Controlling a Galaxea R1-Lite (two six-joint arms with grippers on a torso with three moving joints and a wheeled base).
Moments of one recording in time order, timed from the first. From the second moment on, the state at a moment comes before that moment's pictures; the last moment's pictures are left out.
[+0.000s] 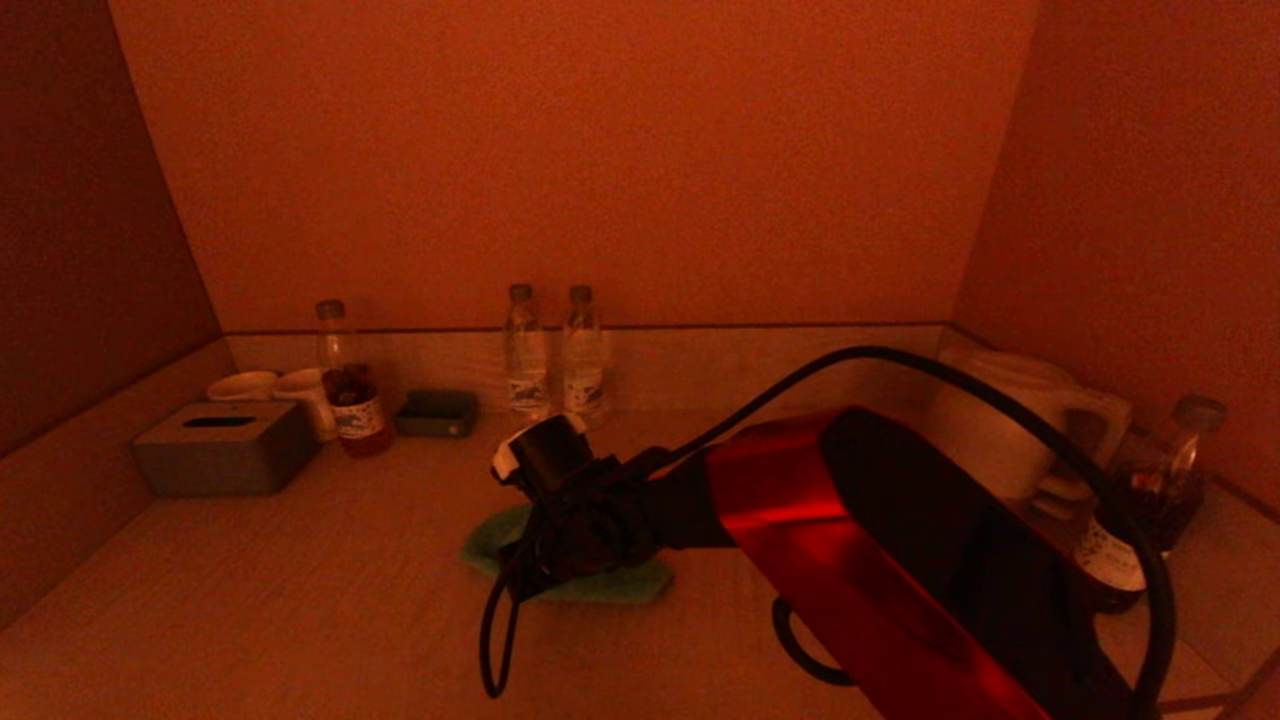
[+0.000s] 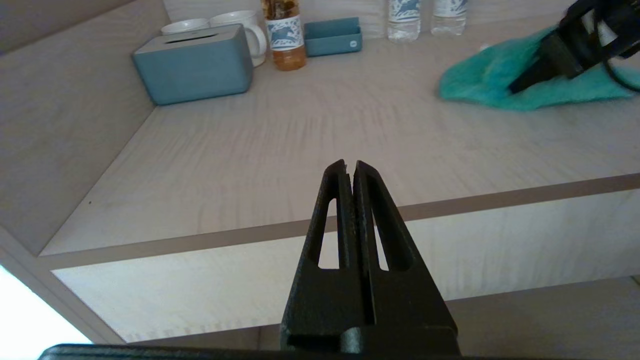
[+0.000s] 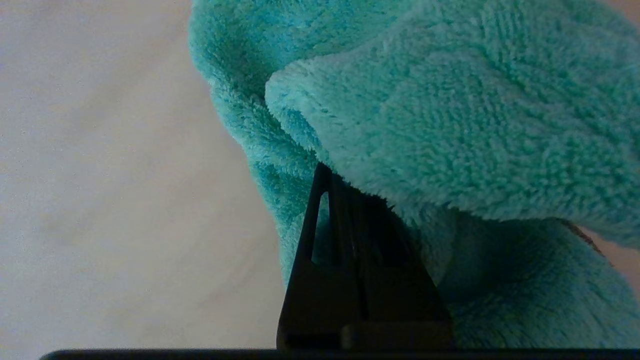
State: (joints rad) left arm -0.01 0.00 0.00 0.01 -0.06 0.09; right arm 0.78 2.44 -1.84 0.23 -0.01 0.18
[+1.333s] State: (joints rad) left arm -0.01 0.00 0.00 0.01 -0.06 0.09; right arm 0.56 2.47 -1.85 0.24 -0.01 0.17
